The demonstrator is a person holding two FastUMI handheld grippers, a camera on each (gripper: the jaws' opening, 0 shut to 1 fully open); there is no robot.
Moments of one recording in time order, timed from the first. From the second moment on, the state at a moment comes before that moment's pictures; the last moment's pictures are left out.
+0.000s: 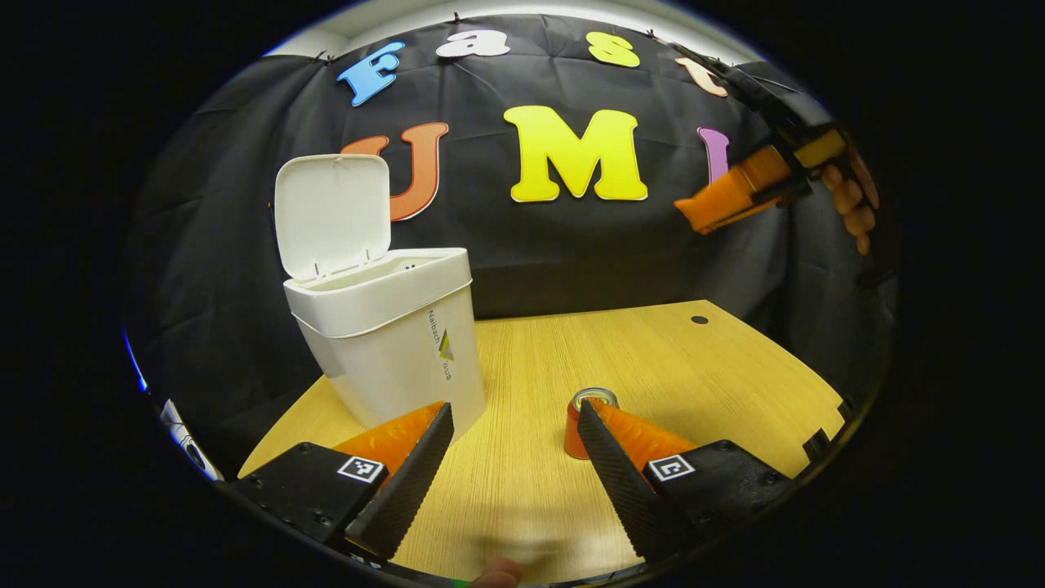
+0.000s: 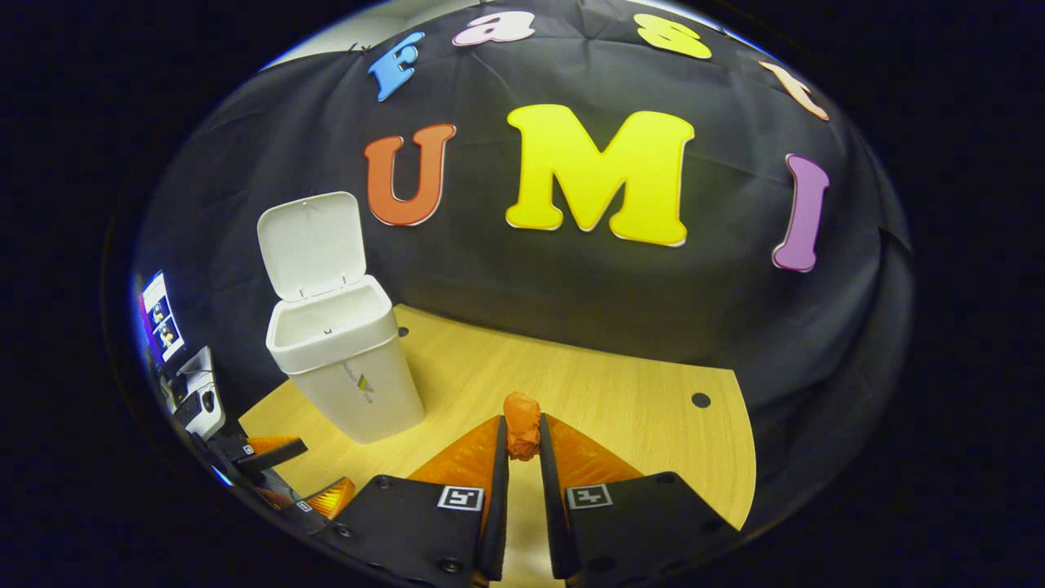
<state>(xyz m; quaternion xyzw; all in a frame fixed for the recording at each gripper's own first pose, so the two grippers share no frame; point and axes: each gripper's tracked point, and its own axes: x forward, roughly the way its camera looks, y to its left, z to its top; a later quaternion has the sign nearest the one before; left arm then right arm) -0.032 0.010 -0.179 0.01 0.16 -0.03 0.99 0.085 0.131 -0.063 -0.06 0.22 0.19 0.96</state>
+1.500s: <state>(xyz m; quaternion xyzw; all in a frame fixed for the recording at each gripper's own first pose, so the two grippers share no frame) -0.032 0.087 -0.218 -0.02 0.17 -0.04 0.98 0.121 0.459 -0.093 -0.10 0.22 0.37 0.90</state>
